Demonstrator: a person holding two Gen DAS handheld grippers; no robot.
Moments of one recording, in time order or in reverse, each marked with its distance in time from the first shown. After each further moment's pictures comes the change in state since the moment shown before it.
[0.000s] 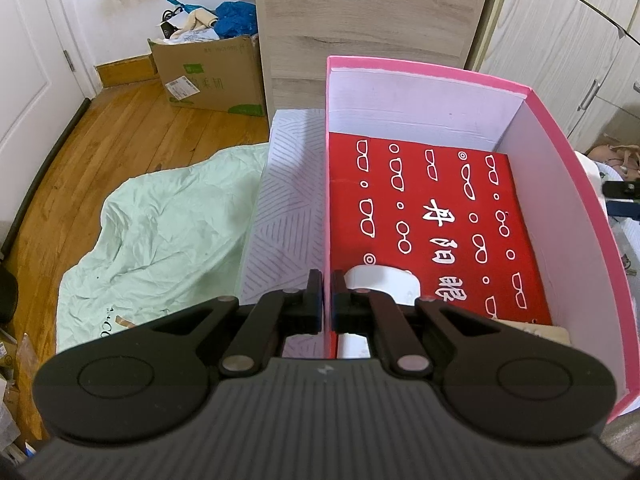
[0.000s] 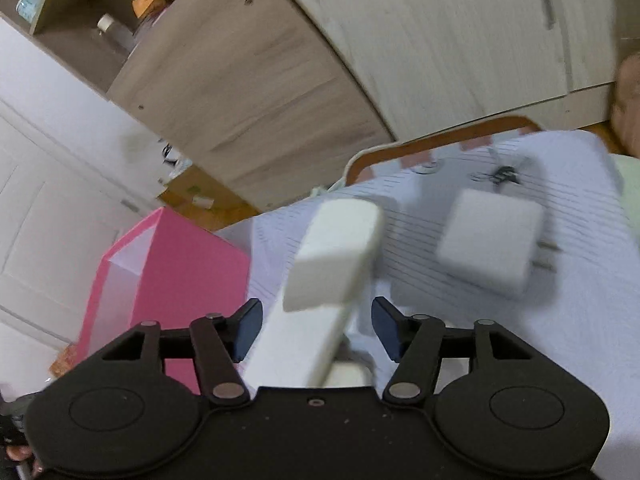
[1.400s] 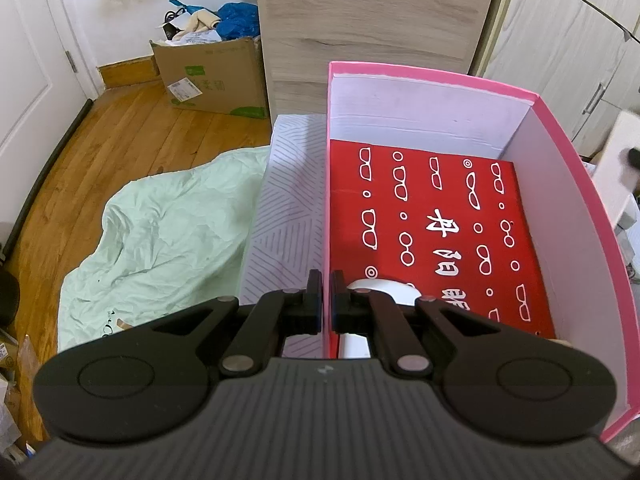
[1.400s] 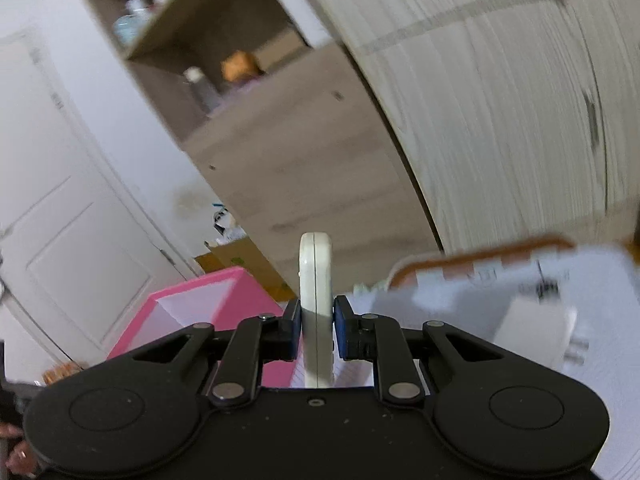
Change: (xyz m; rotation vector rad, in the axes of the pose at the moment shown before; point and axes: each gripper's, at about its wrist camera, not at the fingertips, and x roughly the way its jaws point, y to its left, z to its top) left arm 0.003 0.002 0.008 0.005 -0.003 0.008; right arm -0.048 0.044 -0.029 -0.272 -0.414 0.089
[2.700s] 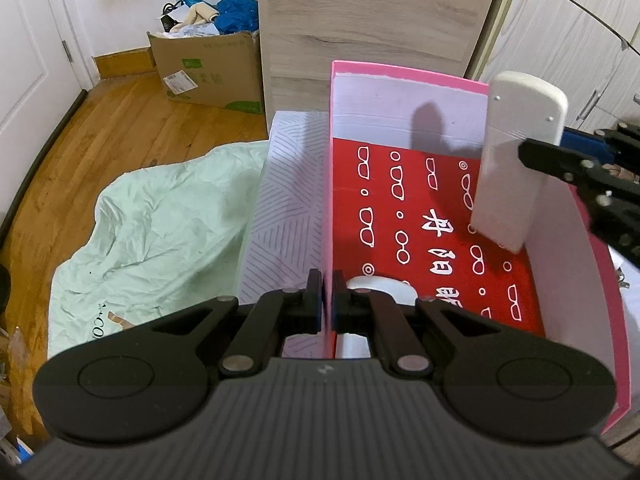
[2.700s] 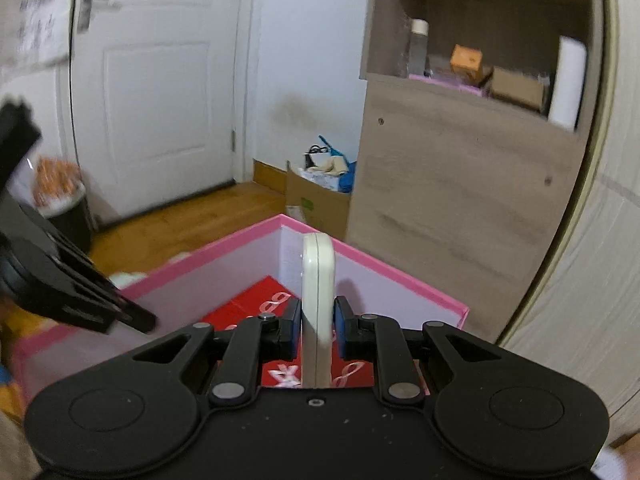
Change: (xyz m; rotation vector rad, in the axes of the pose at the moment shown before) left arm -0.001 0.007 0.001 -0.030 0.013 -0.035; right arm 0.072 0.187 -0.030 -0.742 0.145 -0.007
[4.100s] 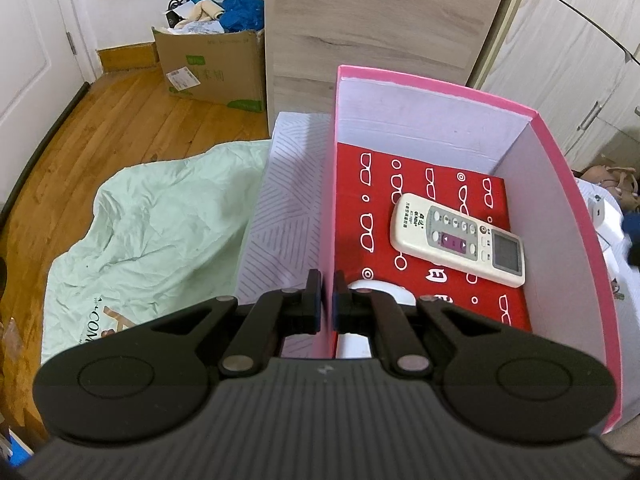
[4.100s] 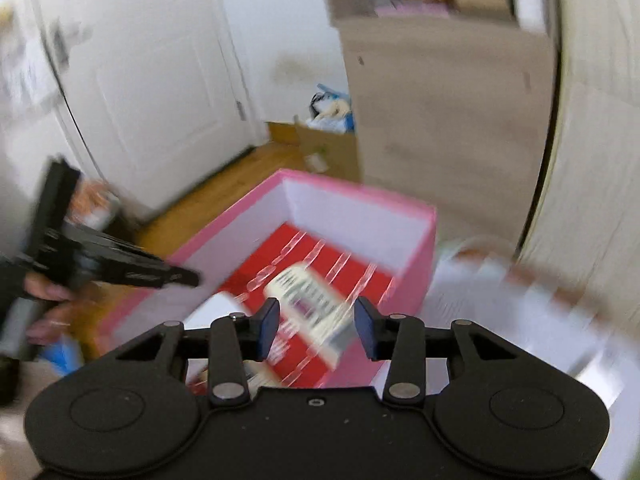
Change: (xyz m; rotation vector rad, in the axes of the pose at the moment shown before) left arm -0.003 0.003 0.000 -0.027 -0.004 -0.007; right arm -0.073 -0.096 -0.036 0.476 0.191 0.320
